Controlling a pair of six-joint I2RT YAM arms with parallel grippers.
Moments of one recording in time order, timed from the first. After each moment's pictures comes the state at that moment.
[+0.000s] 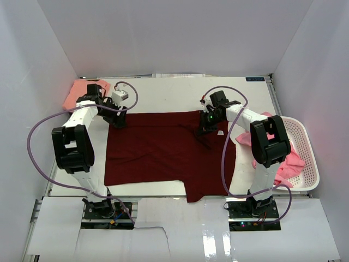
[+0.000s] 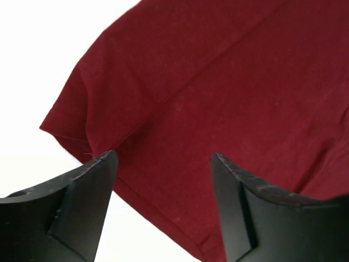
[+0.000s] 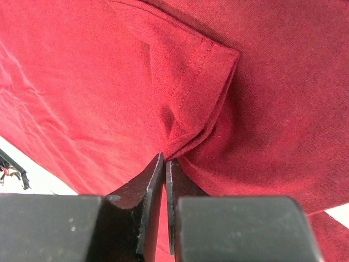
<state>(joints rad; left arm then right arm) 0.10 1.80 1.37 -0.70 0.50 0.66 0.38 1.90 1.29 -0.53 -0.49 0.20</state>
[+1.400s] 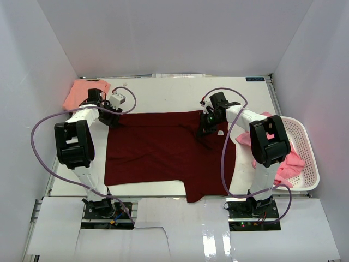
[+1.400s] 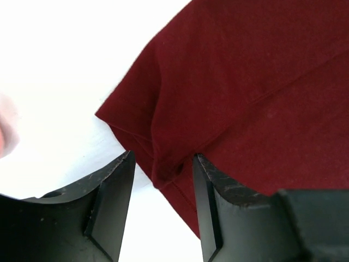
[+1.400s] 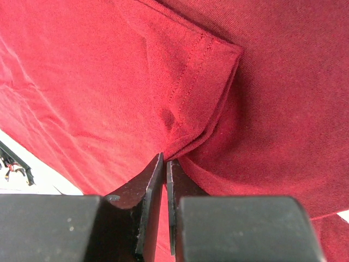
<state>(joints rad) 0.12 1.87 1.29 -0.48 0.30 0.67 0.38 1.90 1.28 -0.52 -0.51 0.21</state>
